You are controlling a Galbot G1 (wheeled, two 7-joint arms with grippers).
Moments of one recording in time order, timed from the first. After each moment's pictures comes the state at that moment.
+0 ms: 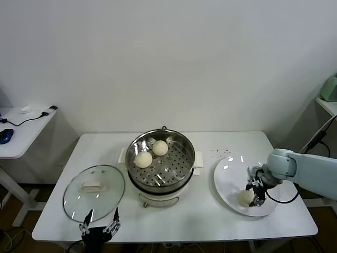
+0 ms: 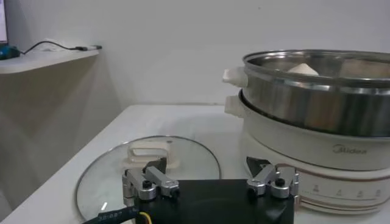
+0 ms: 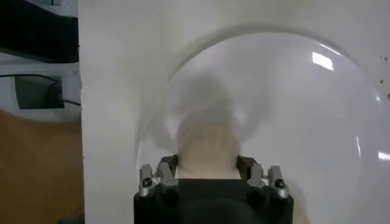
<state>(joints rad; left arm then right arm) 1.86 -1.56 -0.55 -2.15 -0.05 0.12 -0.09 0.43 0.57 -1.59 1.45 0.40 -0.34 -0.82</state>
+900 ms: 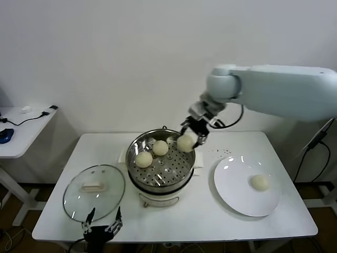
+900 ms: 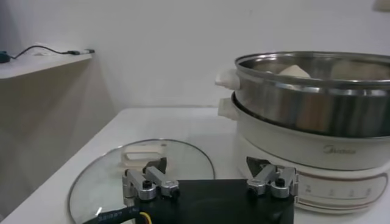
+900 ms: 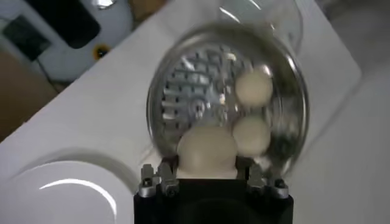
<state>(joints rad) 1.86 -1.54 -0.54 -2.15 -0.04 0.12 -0.09 0.94 1.16 -1.61 1.49 0.46 0.13 -1.02</state>
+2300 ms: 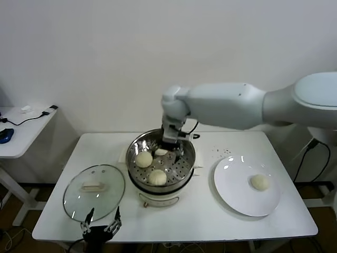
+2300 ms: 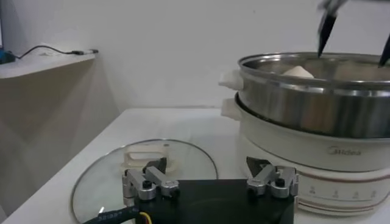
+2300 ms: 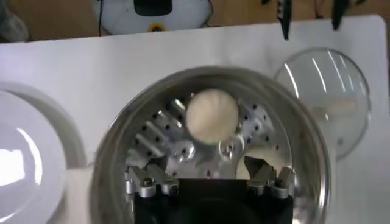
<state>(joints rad) 1.85 -1.54 -0.54 -2.14 -0.05 0.11 -0.10 0.84 1.27 -1.62 1.24 0.34 0.43 -1.04</state>
